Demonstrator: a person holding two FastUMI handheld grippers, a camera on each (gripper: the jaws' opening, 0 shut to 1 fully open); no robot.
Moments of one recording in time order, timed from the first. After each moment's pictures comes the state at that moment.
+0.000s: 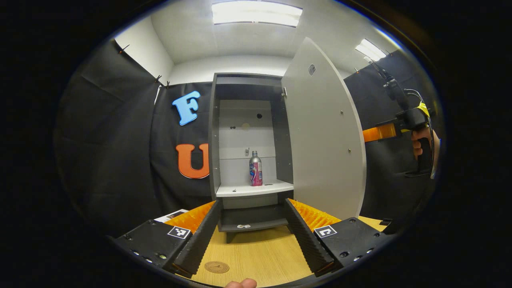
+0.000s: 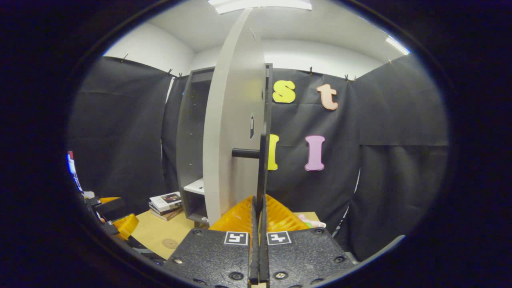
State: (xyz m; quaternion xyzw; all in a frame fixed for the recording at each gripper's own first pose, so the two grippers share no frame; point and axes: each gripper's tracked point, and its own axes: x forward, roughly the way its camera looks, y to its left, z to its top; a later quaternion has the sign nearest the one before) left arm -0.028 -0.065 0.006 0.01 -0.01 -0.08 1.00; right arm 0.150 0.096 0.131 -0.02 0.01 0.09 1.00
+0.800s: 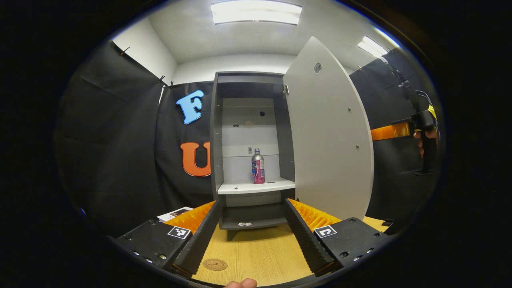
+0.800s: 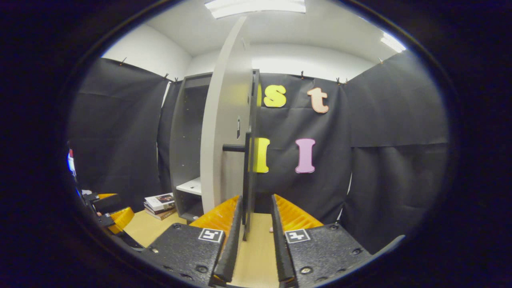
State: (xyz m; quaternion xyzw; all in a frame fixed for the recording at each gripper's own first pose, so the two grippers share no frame) left arm -0.028 -0.076 0.001 0.01 0.00 -0.05 1.00; right arm 0.143 0.067 0.134 -0.01 -0.01 0.08 1.00
